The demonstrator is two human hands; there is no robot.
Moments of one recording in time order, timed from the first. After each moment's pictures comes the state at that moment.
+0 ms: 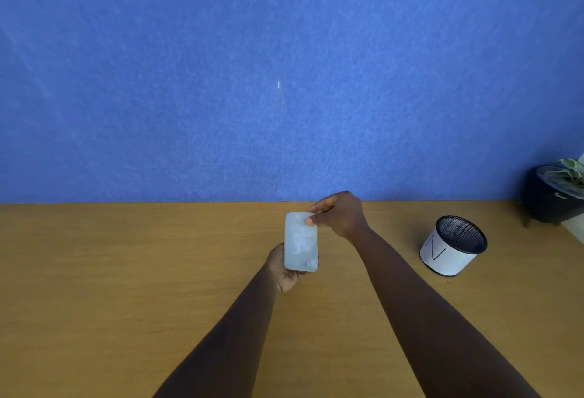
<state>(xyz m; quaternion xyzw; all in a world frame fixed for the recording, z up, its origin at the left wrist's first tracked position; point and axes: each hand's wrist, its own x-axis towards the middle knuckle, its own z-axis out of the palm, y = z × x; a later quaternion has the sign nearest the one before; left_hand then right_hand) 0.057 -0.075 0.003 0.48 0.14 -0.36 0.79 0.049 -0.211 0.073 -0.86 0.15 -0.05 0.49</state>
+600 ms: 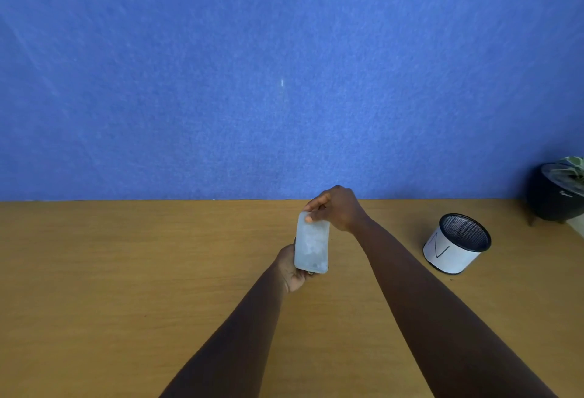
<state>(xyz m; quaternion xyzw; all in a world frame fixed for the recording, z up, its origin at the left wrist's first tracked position) 0.048 -0.081 0.011 0.52 0.13 -0.39 0.75 0.060 -0.210 0.079 -0.90 0.07 -0.01 0.42</state>
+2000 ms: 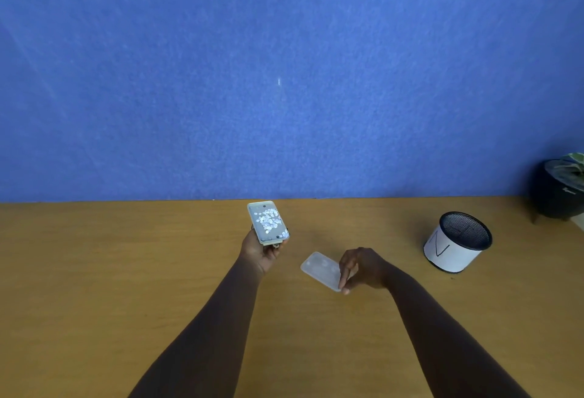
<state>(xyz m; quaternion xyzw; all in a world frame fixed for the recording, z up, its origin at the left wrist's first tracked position) 0.081 -0.048 0.013 0.38 0.24 -0.23 0.86 -0.006 -0.255 0.002 -0.92 0.02 0.19 0.34</state>
